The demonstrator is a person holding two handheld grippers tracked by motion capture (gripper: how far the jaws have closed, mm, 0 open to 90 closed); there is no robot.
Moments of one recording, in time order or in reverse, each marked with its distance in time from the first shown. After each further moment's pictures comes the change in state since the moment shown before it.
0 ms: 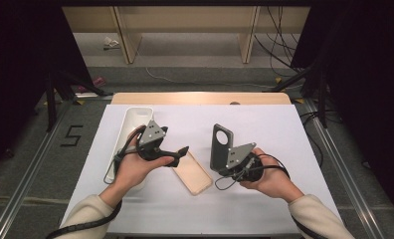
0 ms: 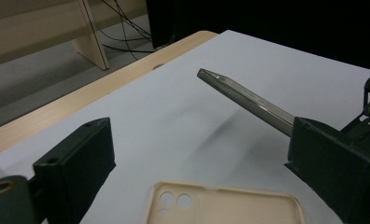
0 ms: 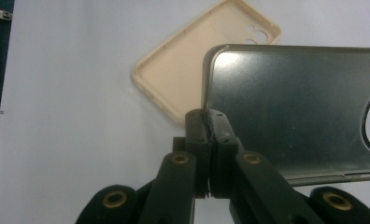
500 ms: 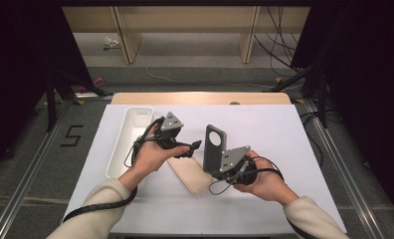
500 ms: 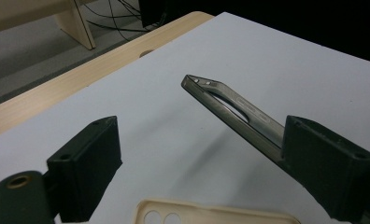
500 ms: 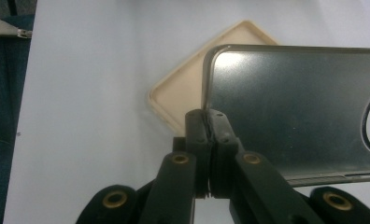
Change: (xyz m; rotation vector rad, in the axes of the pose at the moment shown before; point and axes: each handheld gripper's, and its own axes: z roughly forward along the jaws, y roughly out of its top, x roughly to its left) left arm 0.002 0.015 0.043 0.093 -0.029 -0.045; right arm 0.012 0.015 0.004 -0.034 0.010 -0.027
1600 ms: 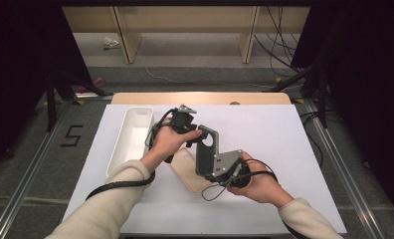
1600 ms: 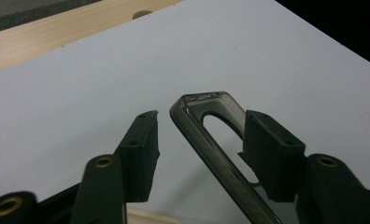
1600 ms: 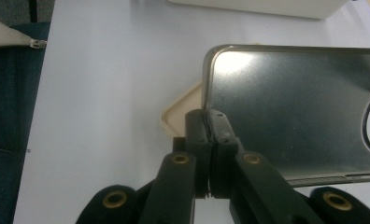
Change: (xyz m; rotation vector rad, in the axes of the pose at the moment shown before) left arm 0.009 0.020 0.048 0.176 -0.030 -0.181; right arm 0.011 0.017 0.005 -0.013 -0.003 -0.060
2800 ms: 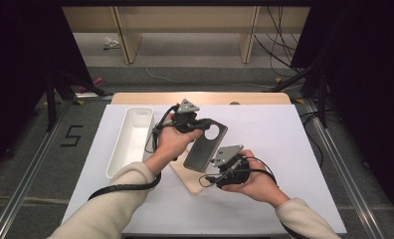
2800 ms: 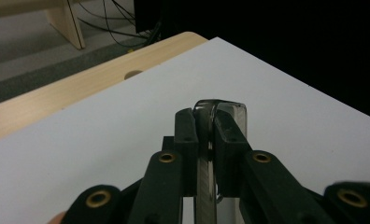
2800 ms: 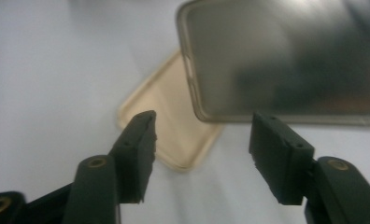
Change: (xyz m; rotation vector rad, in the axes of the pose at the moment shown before) left arm -0.023 0.009 -0.026 -0.224 -0.009 0.099; right arm -0.016 -0.017 0.015 0.000 -0.106 0.204
